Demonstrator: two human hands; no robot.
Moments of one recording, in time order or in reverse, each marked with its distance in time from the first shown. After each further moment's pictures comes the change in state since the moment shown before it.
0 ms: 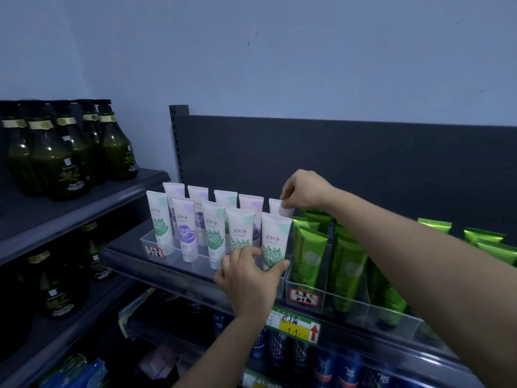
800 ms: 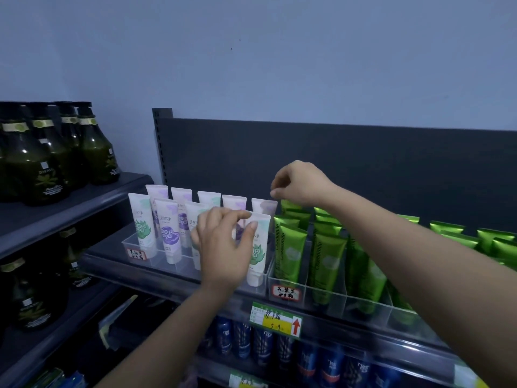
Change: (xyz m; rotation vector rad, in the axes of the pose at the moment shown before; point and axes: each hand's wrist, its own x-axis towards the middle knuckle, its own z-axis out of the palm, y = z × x) left_hand 0.030 0.032 -0.049 -0.142 0.074 0.388; right_hand -0.041 -0.003 -0.027 0.015 0.147 -0.066
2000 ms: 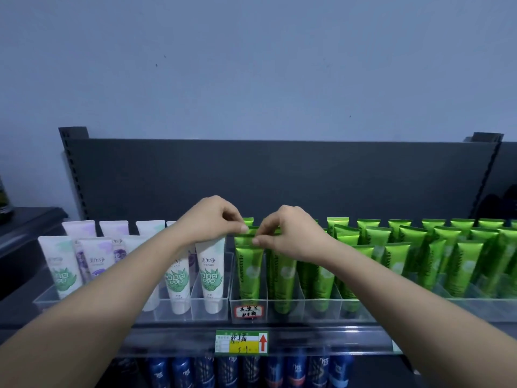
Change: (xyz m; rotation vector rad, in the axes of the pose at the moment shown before) left_hand 0.110 0.033 0.024 -0.092 -0.919 0.244; right_hand -0.088 0.008 -0.005 -0.006 0.079 0.125
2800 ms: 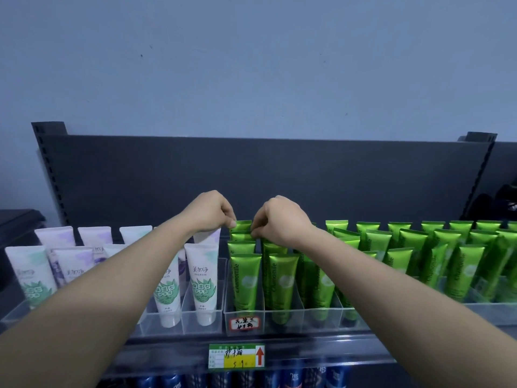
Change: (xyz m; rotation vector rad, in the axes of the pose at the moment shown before) left_hand 0.058 -0.025 0.011 0.061 -0.036 -0.122; right_hand 0.054 0.020 0.016 -0.136 0.005 0.168
